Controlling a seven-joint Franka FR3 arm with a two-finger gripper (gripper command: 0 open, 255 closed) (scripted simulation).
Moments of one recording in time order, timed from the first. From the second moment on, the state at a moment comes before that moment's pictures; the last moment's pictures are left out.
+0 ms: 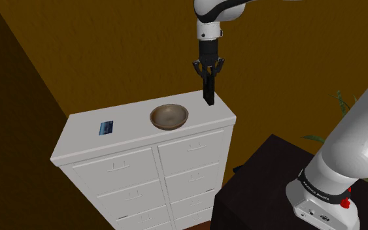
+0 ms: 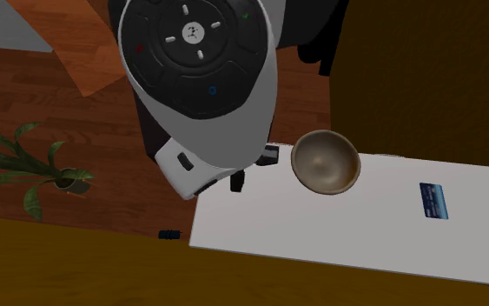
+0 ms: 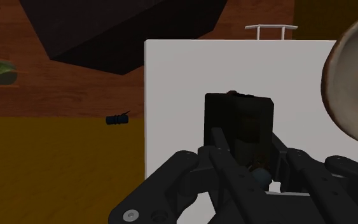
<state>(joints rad) -0.08 -0.04 0.08 -1.90 0.11 1.69 0.44</state>
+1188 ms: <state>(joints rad) -0.08 -0.03 0.08 -1.66 0.11 1.46 0.47</state>
